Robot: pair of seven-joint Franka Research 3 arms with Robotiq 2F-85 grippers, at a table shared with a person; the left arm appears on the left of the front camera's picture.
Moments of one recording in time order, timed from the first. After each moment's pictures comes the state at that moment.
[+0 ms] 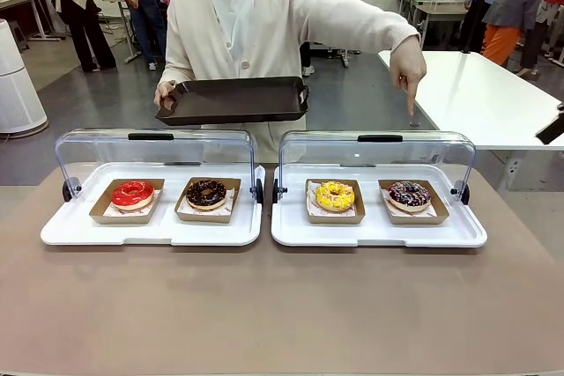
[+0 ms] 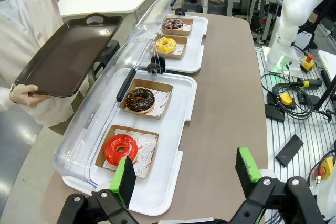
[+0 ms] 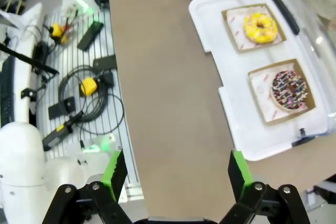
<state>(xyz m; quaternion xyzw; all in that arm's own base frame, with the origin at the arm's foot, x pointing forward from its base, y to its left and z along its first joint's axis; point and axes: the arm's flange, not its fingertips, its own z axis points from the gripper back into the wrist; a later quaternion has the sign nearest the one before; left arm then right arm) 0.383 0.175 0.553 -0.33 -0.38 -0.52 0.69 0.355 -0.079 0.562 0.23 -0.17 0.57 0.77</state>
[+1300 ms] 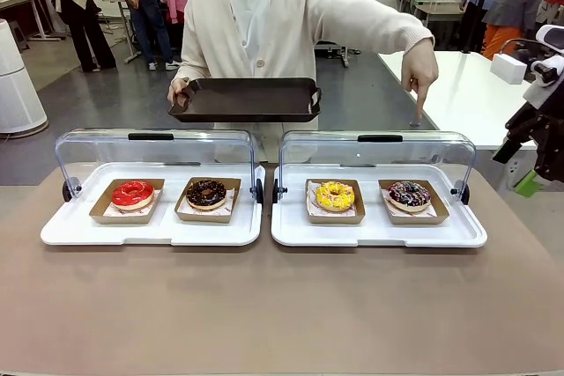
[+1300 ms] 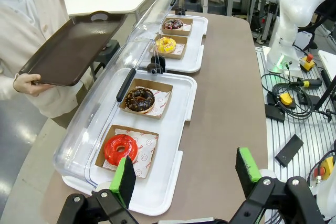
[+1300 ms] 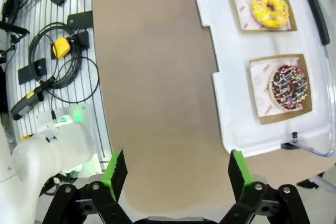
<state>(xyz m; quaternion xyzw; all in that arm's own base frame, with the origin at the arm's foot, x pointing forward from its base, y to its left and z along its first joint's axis) 0.383 0.175 0.553 -0.33 -0.38 -0.52 0.69 0.349 -0.007 0.538 0.11 -0.12 0.63 0.76</state>
